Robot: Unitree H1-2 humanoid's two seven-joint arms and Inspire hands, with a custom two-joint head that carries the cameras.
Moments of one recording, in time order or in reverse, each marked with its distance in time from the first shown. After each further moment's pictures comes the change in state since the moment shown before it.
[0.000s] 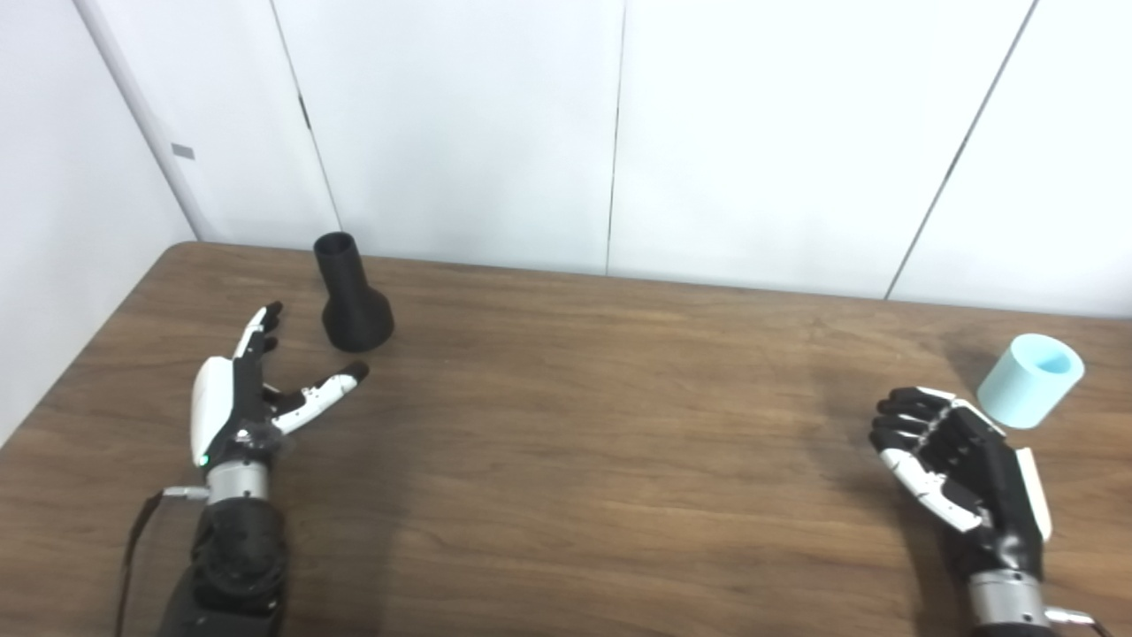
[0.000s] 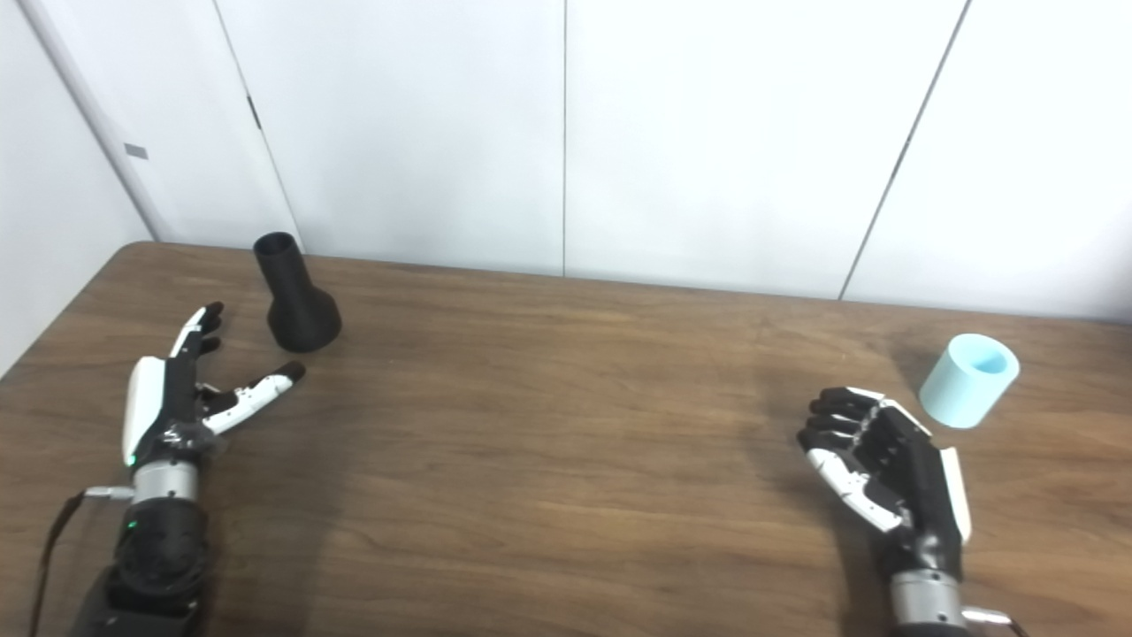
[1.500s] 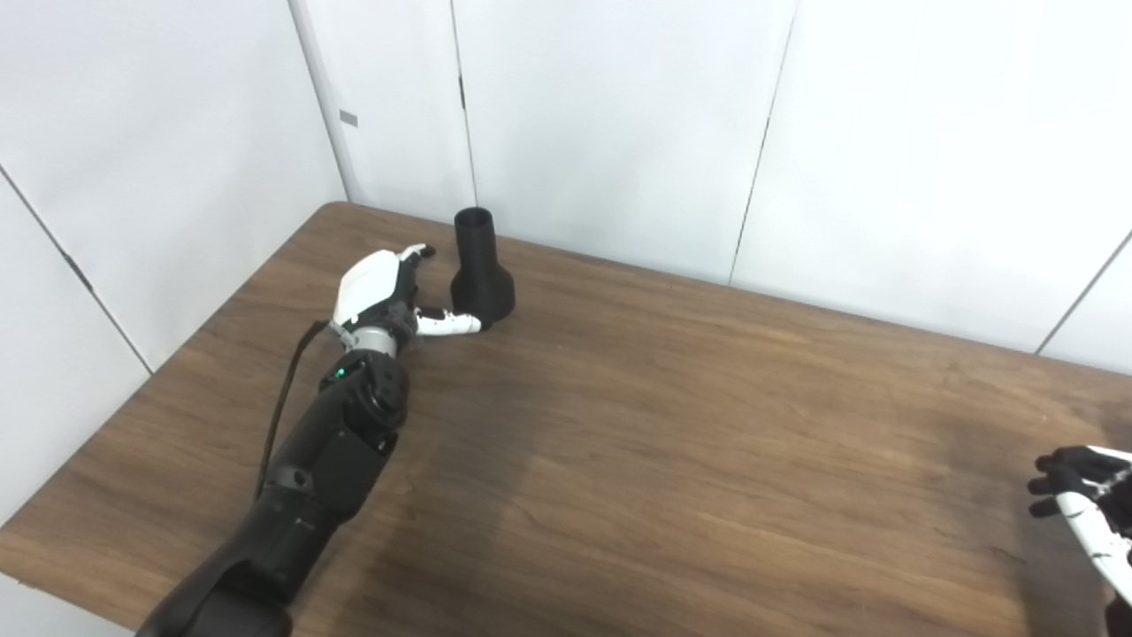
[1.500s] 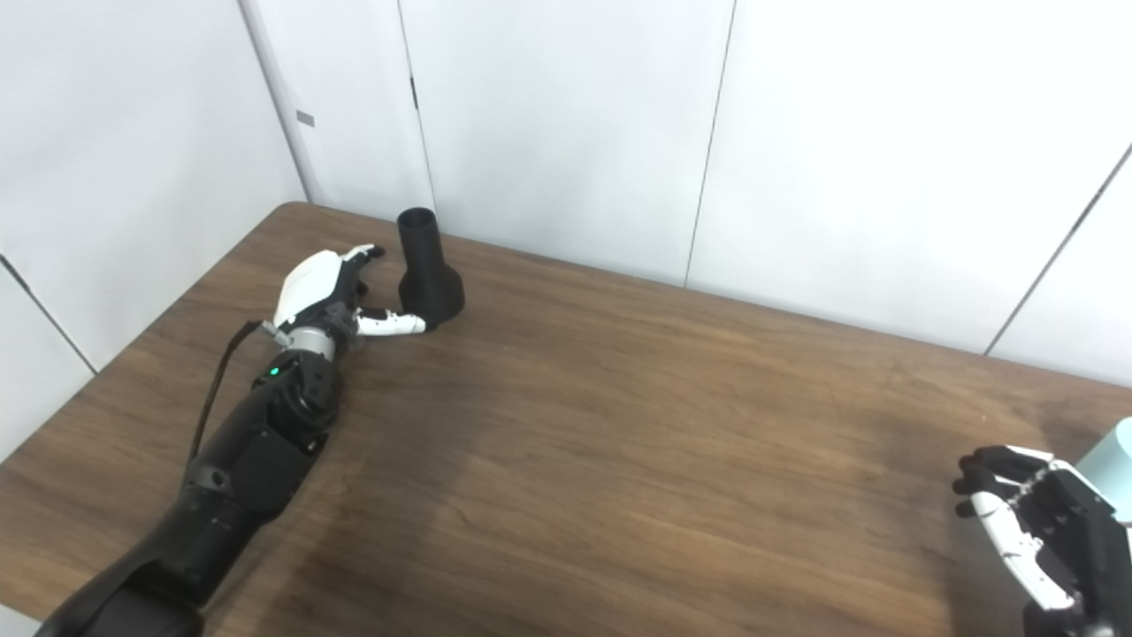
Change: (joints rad) left arm -0.237 0.208 -0.266 0.183 0.144 0.275 -0.206; right arm 0.016 -0.019 -0.024 -0.156 -0.011 0.155 0.008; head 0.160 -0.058
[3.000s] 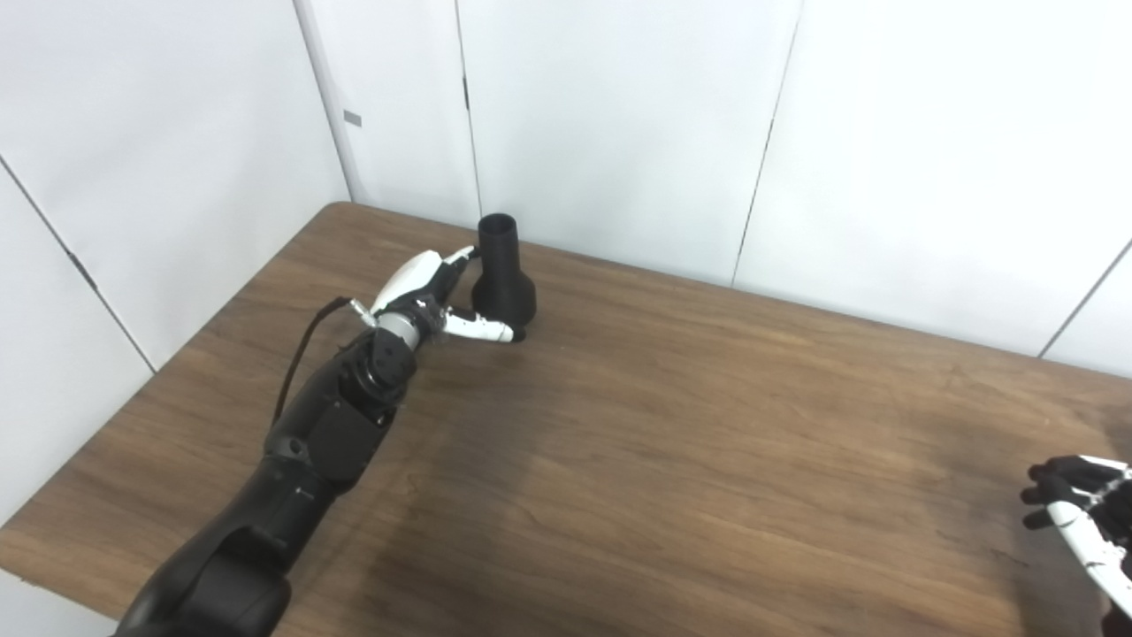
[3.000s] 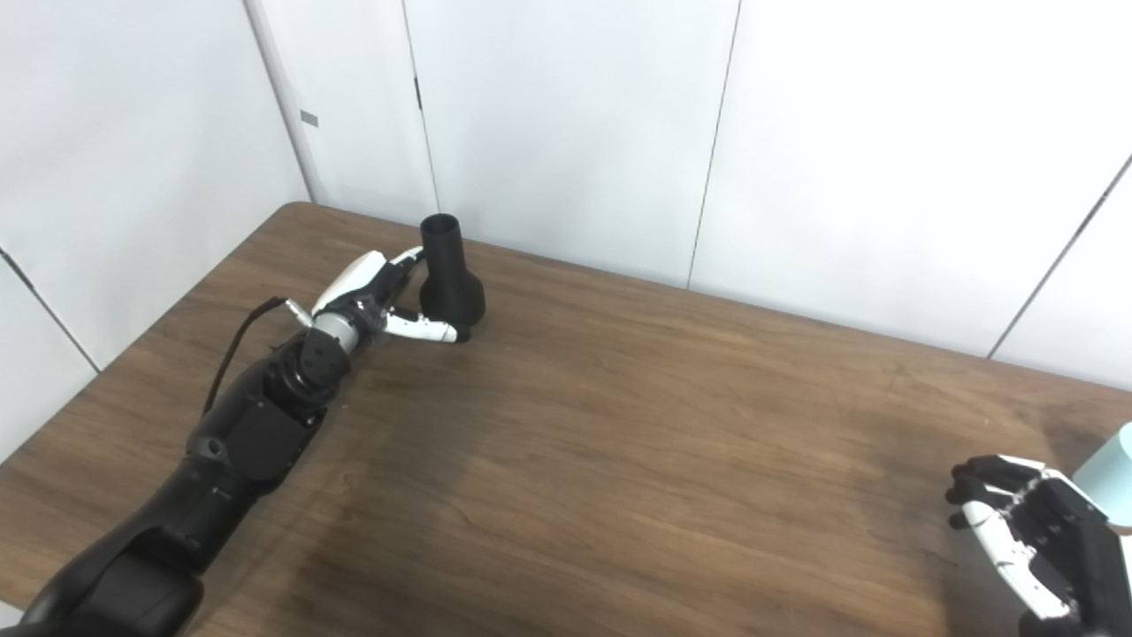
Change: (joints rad) left arm -0.069 0.002 -0.004 0.097 -0.124 -0.131 -0.172; right arm 0.022 0.000 0.004 -0.053 0.006 0.065 0.014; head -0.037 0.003
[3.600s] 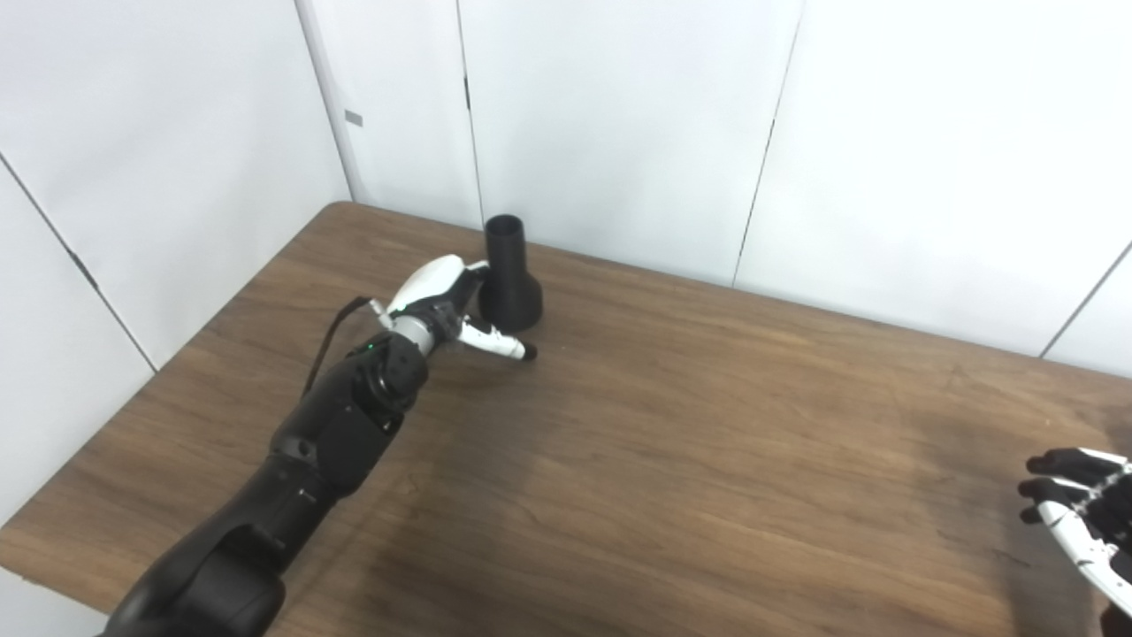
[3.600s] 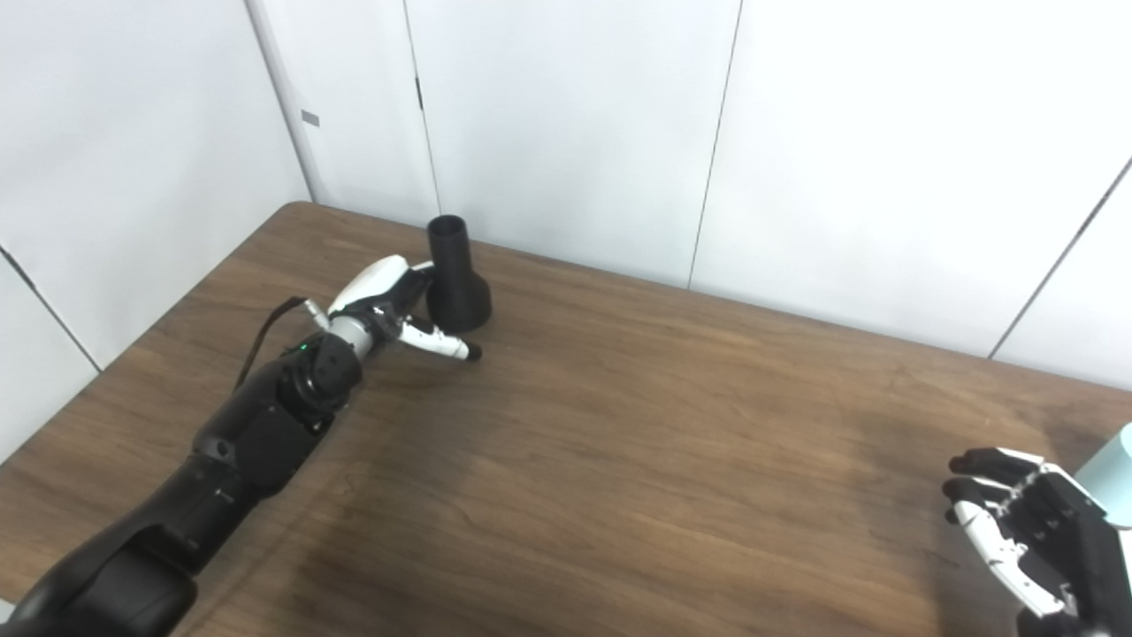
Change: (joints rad) left arm -0.011 0.025 -0.142 -0.009 0.113 -0.036 0.015; right arm 0.006 0.004 0.008 -0.056 0.002 0.038 0.000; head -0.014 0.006
